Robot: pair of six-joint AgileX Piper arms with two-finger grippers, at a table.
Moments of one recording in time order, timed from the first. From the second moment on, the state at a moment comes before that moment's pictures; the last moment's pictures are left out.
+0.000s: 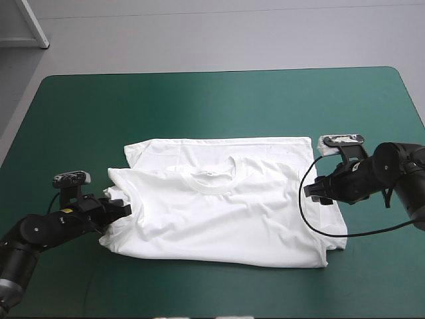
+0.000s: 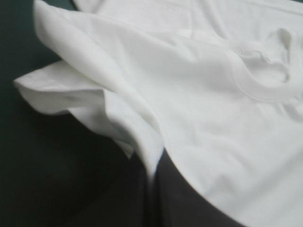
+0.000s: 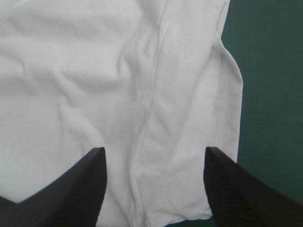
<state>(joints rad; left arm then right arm) 0.09 0.96 -0.57 -0.73 0.67 0.51 0.12 1.25 -1.07 0.21 1.10 -0.17</state>
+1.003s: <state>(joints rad) -0.14 1.20 -0.65 -0.57 0.84 0.56 0.12 1.26 -1.06 0.13 1.08 -0.09</state>
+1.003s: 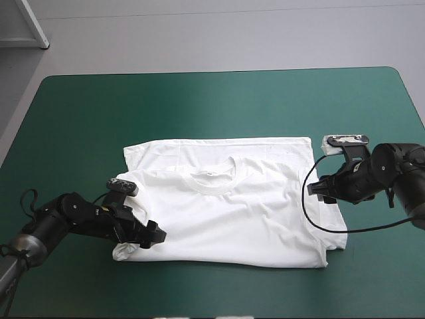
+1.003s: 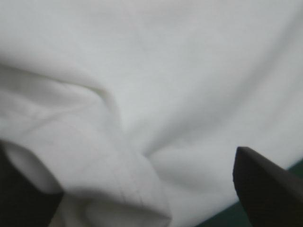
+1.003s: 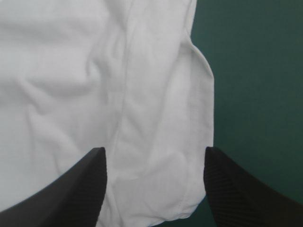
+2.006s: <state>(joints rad) -0.14 1.00 -1.06 -0.04 1.06 0.08 -0.04 1.51 -0.90 0.17 0.91 -0.13</state>
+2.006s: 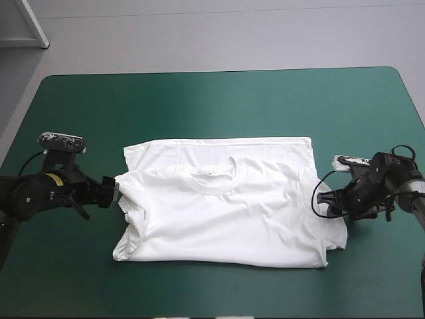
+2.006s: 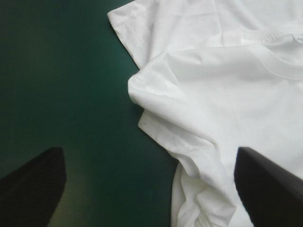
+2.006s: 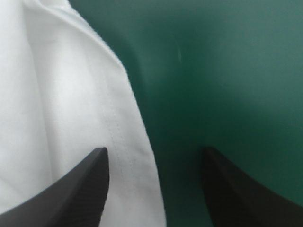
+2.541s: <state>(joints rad) -0.14 1.00 -1.06 0.04 1.05 0.03 -0.05 1.43 -0.75 0.14 0.72 -0.17</state>
